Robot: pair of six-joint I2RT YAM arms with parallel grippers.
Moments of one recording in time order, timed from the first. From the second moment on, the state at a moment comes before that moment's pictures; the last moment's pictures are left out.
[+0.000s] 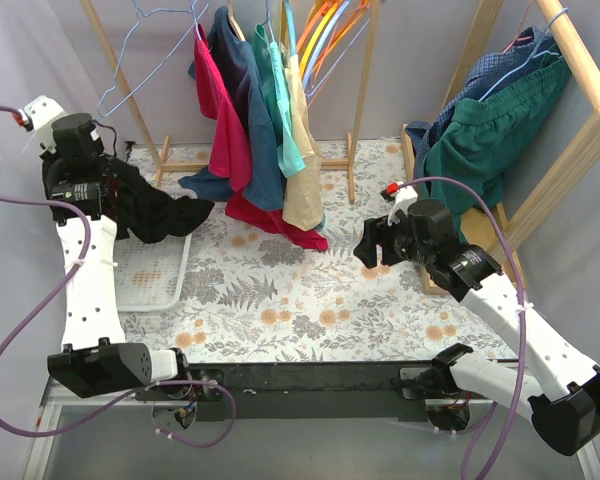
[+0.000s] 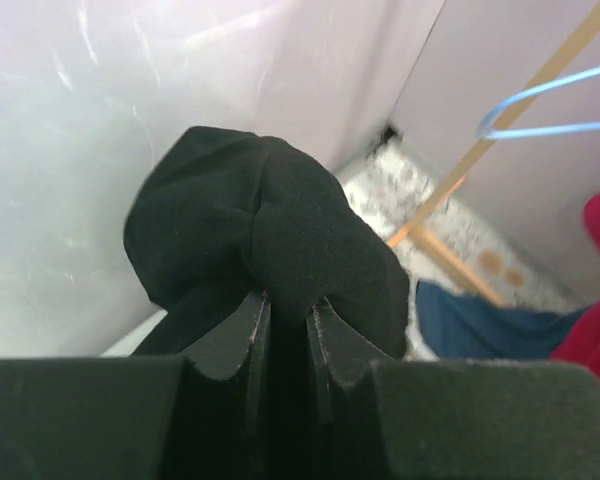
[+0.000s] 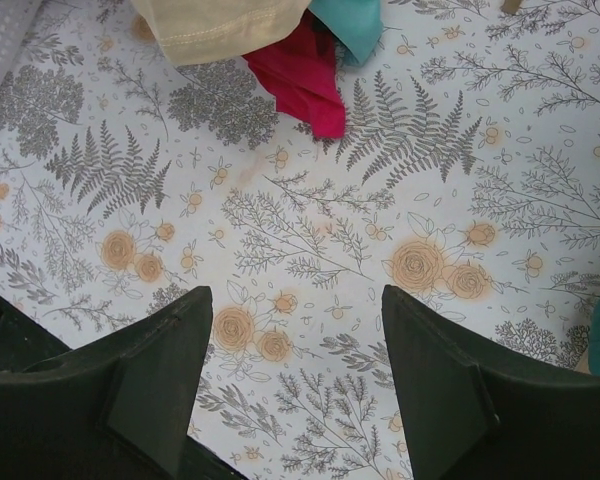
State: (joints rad) left arm 0.15 1.29 1.61 -0.61 -0.62 -0.31; right arm 0.57 0.97 0.92 -0.52 -0.13 0.23
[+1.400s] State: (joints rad) left arm 0.19 1.54 1.02 -0.31 -0.23 -0.50; right arm 0.57 1.23 1.51 -0.42 -0.20 0.14
